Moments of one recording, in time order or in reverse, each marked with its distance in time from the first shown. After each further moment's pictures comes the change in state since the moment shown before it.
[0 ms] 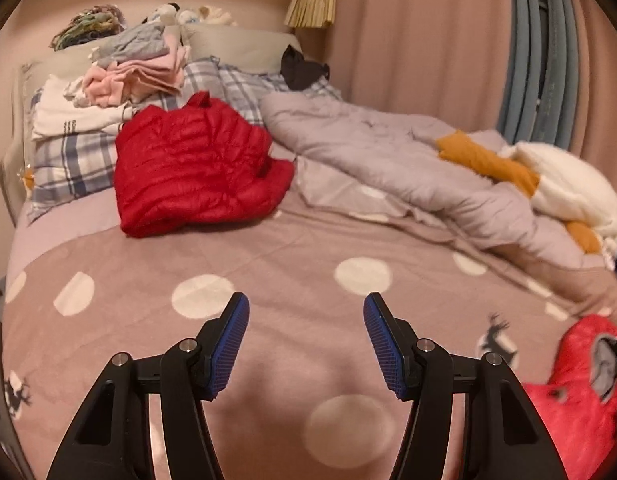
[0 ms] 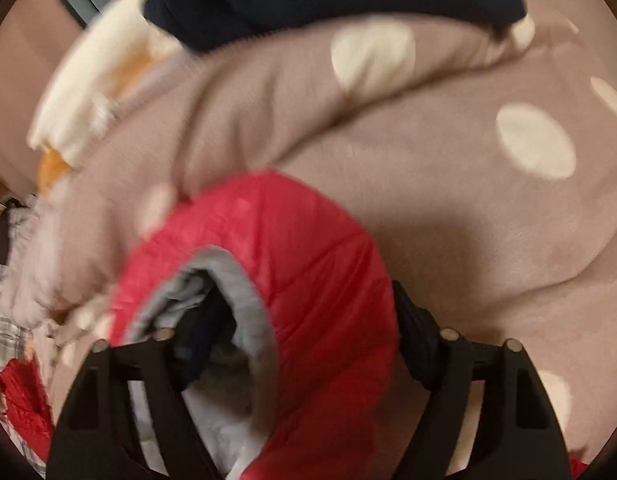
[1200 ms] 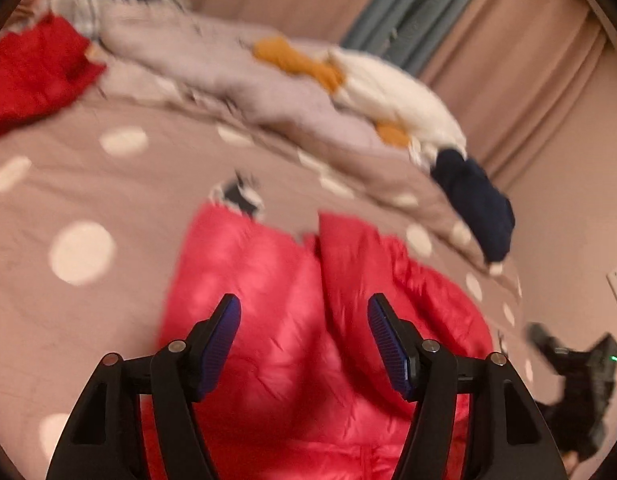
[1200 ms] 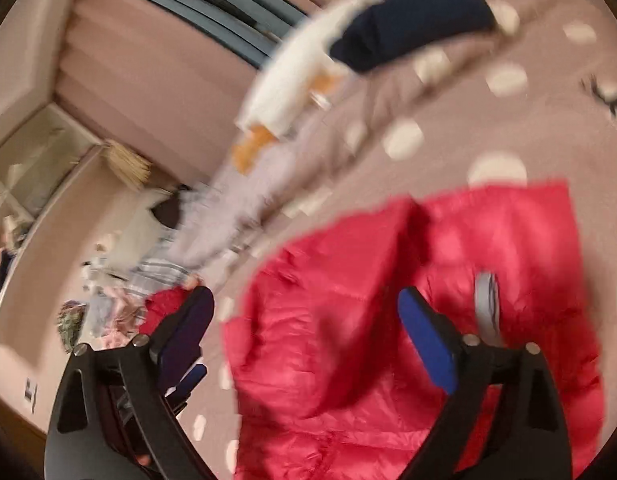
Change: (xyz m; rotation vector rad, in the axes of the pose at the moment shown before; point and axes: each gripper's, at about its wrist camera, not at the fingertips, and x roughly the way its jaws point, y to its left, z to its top) left arm -0.070 -0.130 -0.064 0.026 0.370 -0.631; right arm -0.213 -0.056 -0.163 0.002 -0.016 0.610
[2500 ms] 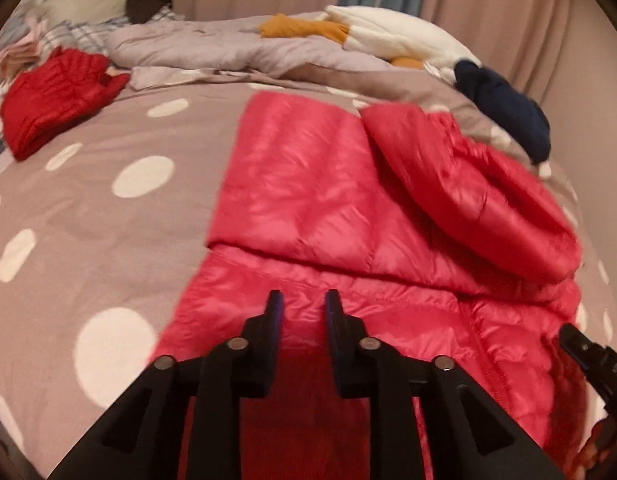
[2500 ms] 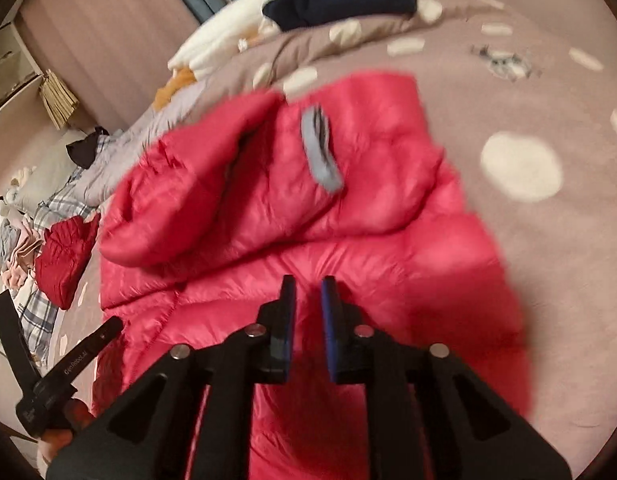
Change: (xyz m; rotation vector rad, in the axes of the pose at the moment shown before) left arm -0.022 0.006 -0.104 0.195 0.024 0.231; right arm -0.055 -0.060 -0.082 -0.204 0.008 -0.328
